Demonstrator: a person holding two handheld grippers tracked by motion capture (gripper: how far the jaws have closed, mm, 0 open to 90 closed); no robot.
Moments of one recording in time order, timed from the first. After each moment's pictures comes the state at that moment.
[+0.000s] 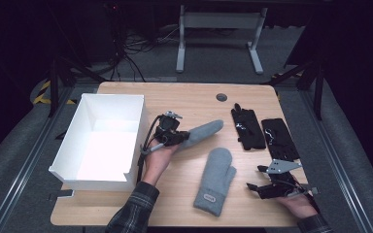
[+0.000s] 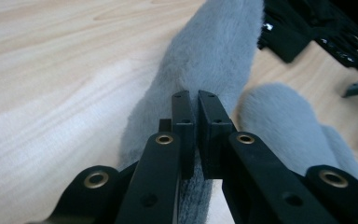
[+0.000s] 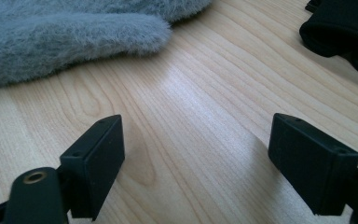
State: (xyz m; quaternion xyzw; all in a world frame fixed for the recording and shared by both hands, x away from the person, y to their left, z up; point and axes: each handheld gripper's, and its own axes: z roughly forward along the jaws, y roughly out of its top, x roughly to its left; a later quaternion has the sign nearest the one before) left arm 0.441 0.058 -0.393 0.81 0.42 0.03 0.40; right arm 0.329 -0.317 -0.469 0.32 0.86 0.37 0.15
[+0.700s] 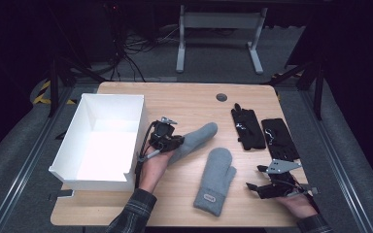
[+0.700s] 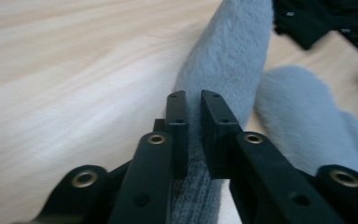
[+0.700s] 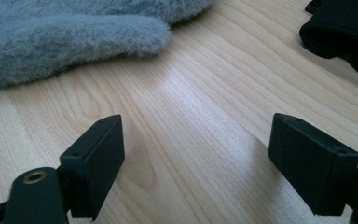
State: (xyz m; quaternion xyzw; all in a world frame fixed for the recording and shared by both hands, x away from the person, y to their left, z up) left arm 0.435 0.069 -0.403 0.80 0.45 0.08 0.38; right arm 0.330 -0.317 -0.469 0.32 0.86 0.37 0.15
